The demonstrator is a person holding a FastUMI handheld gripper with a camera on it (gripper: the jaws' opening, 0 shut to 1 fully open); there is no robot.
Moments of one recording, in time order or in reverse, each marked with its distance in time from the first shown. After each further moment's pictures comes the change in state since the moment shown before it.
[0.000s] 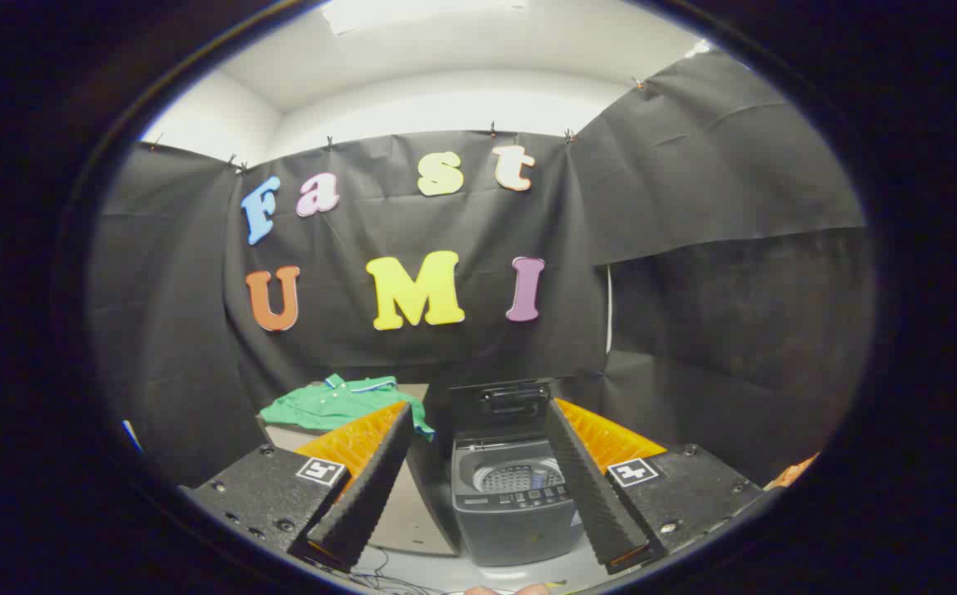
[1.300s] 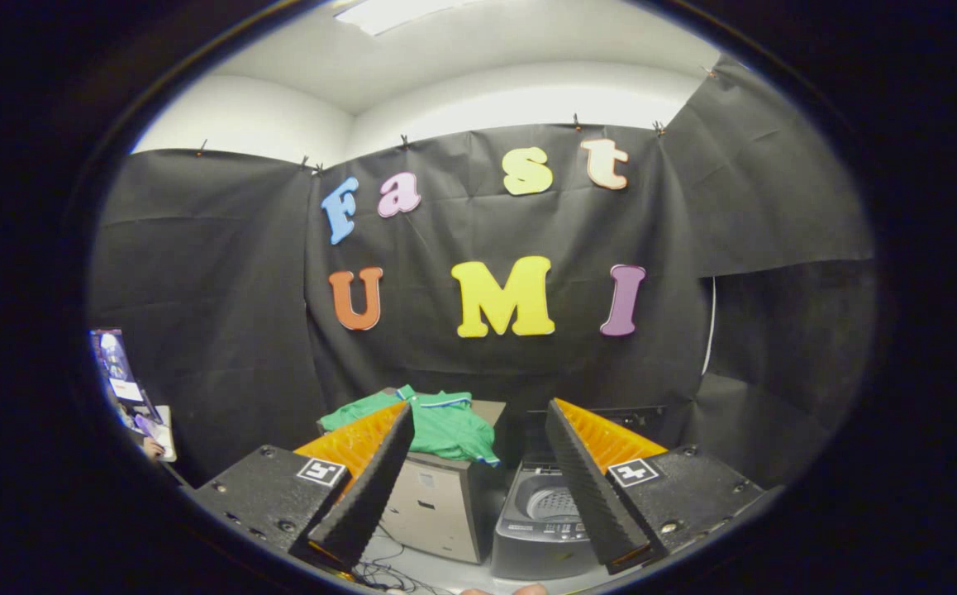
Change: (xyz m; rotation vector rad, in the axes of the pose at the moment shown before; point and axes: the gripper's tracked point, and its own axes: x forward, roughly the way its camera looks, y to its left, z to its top) arm 0.084 0.058 0.039 -0.068 0.039 0.305
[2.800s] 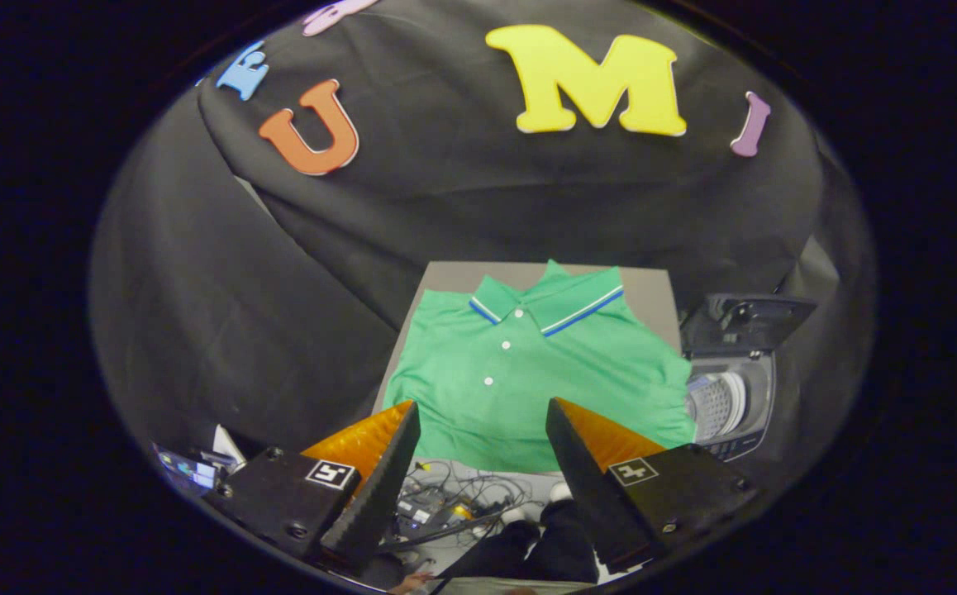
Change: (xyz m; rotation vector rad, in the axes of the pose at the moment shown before) arm 0.329 0.207 -0.099 0.216 1.001 -0.003
